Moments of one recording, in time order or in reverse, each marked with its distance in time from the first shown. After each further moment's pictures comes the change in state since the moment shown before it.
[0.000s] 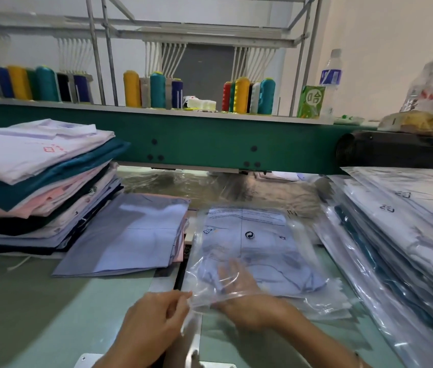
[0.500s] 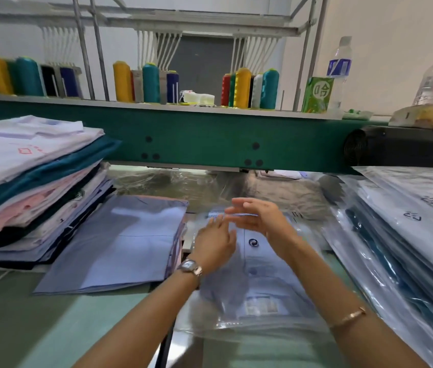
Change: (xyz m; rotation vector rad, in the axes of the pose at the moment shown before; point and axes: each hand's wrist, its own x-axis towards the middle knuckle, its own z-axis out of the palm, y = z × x) left_hand 0.194 0.056 0.069 0.251 -0.038 0.210; right_hand 0.076 0.049 -0.107 1.194 0.419 -0.040
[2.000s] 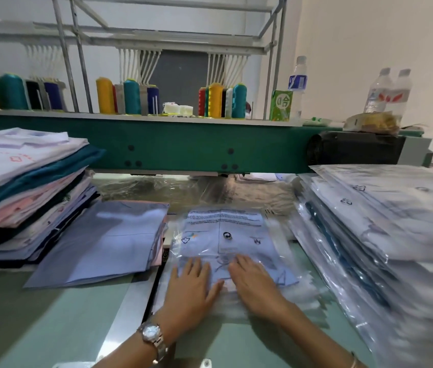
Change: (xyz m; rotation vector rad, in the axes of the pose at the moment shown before) left_hand -0.121 0.025 0.019 0.229 -0.211 0.009; right_hand -0.111 0.094 -0.007 -1.228 -0.023 -0.011
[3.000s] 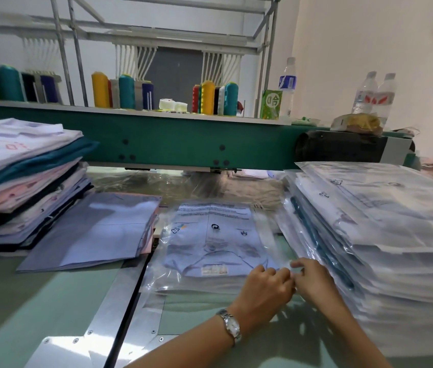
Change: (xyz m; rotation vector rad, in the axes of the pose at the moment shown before) left_hand -0.002 0.160 -0.004 0.144 0.535 0.660; right_hand -0.086 0.073 -0.068 0.370 0.235 0.617
